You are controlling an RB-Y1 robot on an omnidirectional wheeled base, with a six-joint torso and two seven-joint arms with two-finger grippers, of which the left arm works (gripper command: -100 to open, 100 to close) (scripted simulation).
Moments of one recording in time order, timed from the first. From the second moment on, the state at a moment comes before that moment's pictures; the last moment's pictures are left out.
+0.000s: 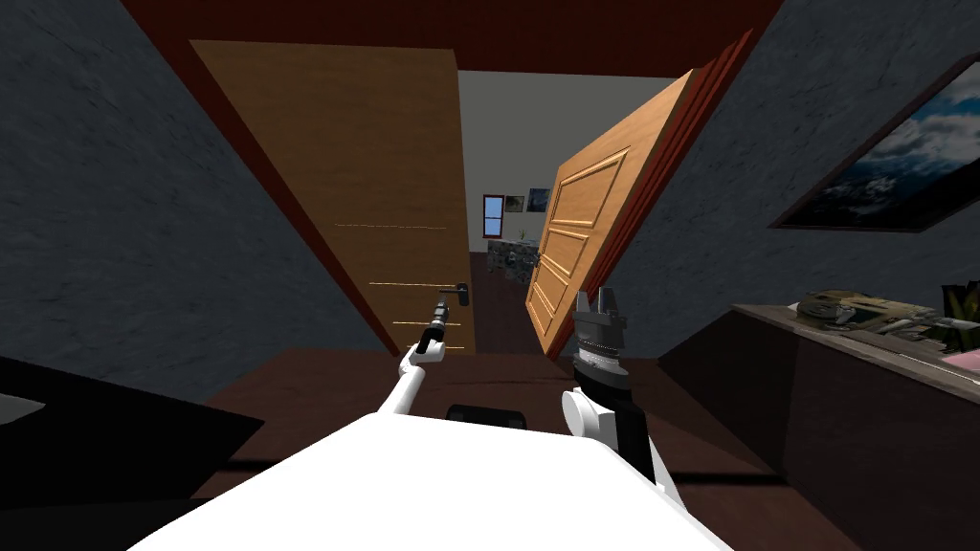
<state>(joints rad) -0.18 0.02 0.18 -1.14 0.01 -0.34 -0.06</state>
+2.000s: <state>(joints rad) -0.24 0.01 0.21 -1.02 0.01 -0.34 -0.06</state>
